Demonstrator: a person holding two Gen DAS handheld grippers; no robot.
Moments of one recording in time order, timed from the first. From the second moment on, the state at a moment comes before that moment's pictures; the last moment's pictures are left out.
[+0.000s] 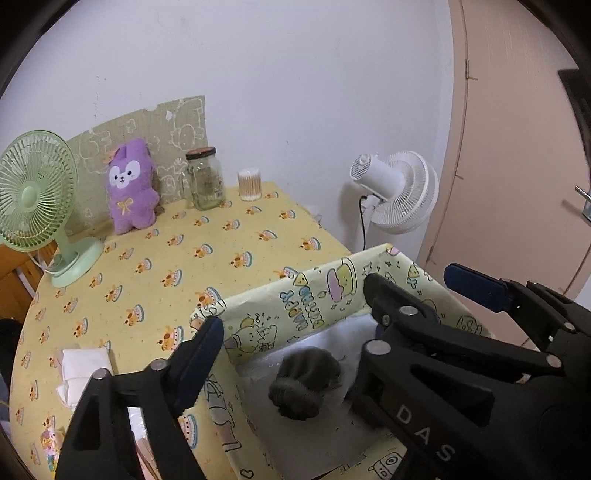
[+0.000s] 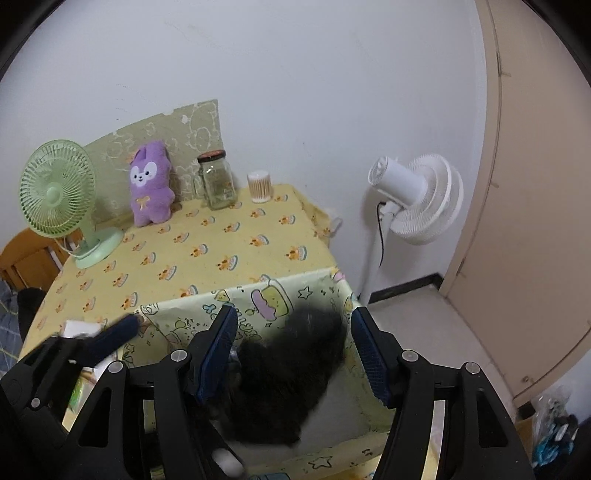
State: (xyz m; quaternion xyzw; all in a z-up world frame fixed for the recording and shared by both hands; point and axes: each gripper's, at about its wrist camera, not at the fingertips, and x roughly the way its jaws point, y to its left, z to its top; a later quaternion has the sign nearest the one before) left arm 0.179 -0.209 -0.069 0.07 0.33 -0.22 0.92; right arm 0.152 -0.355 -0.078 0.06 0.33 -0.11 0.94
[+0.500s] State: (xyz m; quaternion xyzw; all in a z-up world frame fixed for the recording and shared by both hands) left arm 0.179 -0.193 -0.069 0.07 0.33 -0.21 0.92; right arm 0.155 -0.344 -0.079 0.05 0.33 -0.12 0.93
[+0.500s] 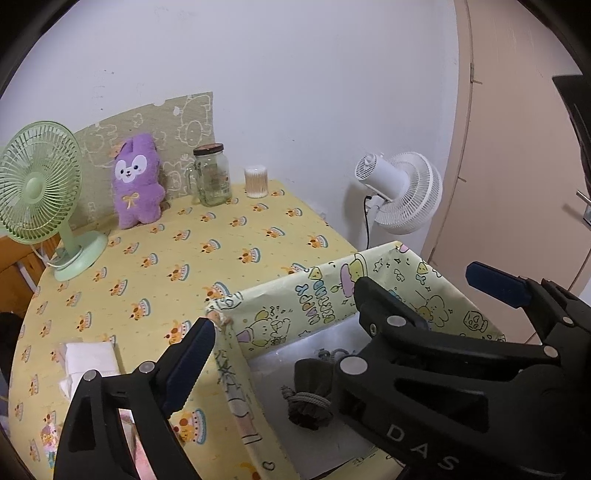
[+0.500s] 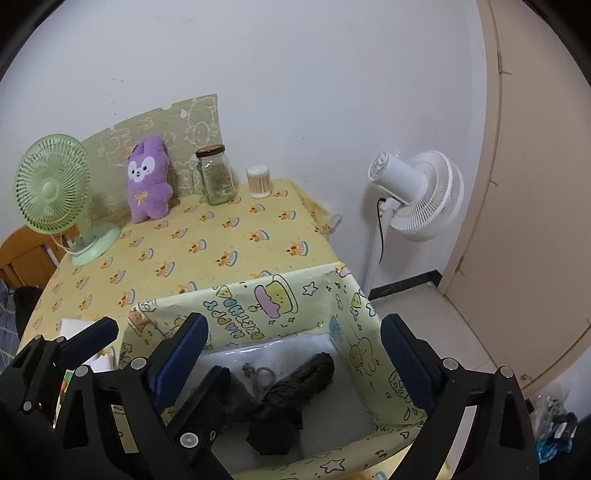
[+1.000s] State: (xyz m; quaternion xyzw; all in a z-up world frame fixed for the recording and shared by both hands) left arm 0.152 -0.163 -0.045 0.06 0.30 -0.20 0.93; right arm 0.128 -0.311 -0.053 0.04 0.31 -0.10 0.94
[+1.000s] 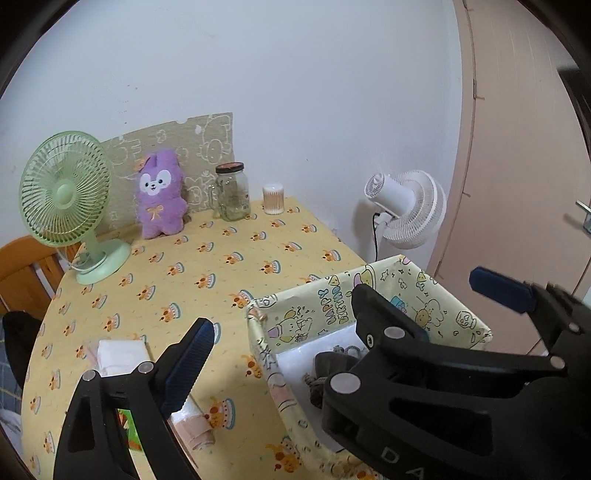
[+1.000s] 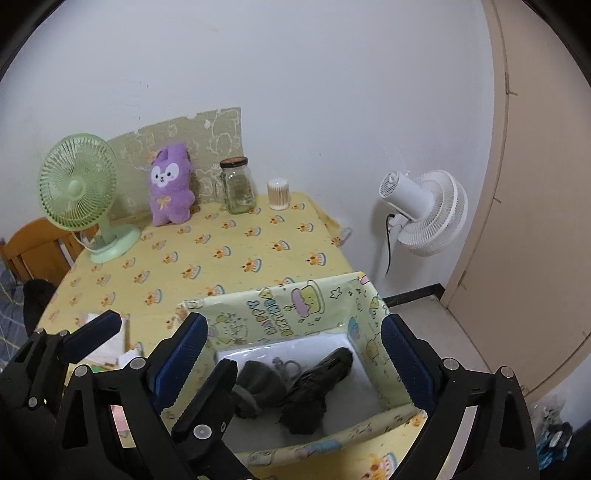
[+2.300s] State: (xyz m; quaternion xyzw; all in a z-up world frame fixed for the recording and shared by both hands) left arm 0.081 -0.045 -0.032 0.04 0.26 -0.13 0.96; right arm 0.066 -0.188 -0.036 0.02 0.28 -0.02 0.96
